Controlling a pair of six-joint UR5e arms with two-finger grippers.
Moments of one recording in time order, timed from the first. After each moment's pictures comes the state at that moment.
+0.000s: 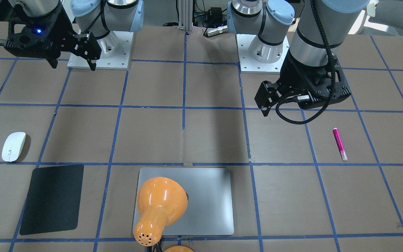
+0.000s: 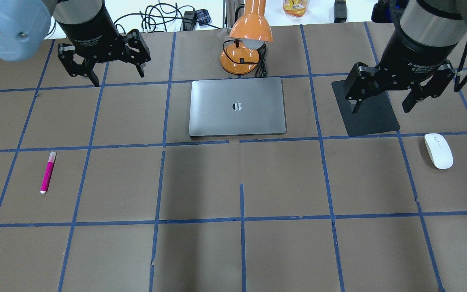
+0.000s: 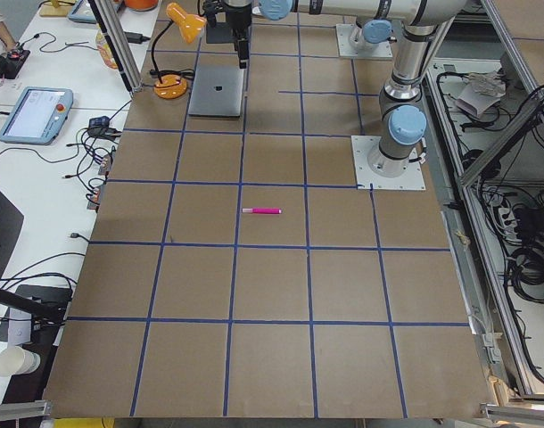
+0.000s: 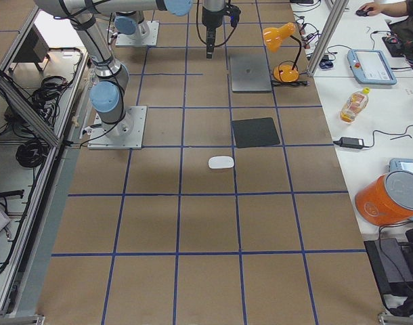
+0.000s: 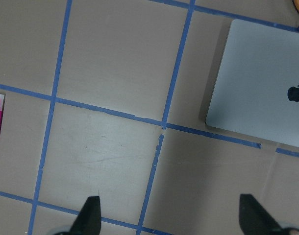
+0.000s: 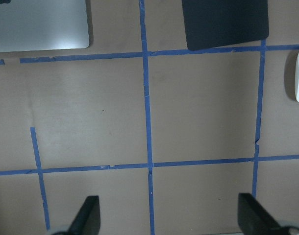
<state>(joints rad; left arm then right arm) -1.61 -1.70 -1.43 -1.57 1.63 -0.27 1.54 -1.66 1.59 -1.44 -1.59 0.01</state>
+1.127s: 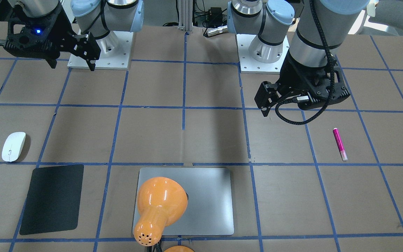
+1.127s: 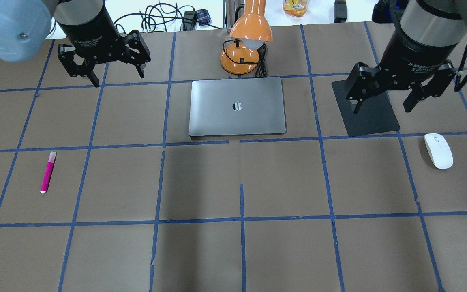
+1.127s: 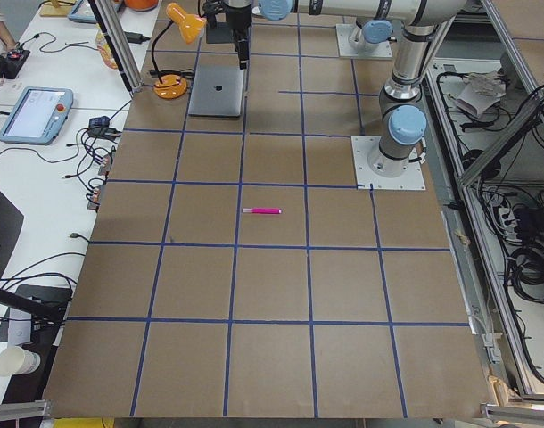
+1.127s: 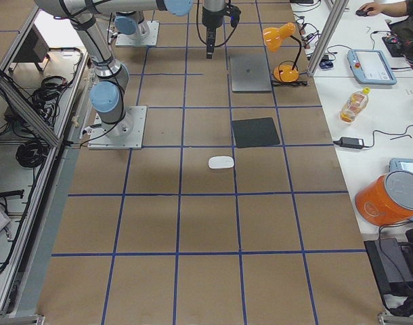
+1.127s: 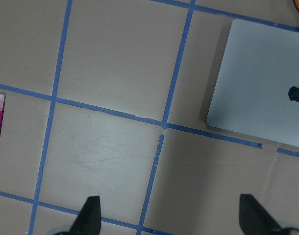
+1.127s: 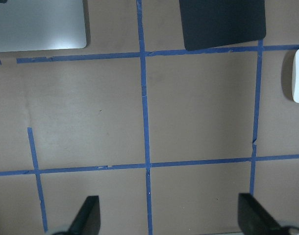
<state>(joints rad) -1.61 -1.70 -1.43 -1.56 1.63 -0.27 1.54 -1.66 1.59 -1.44 -1.59 0.01</state>
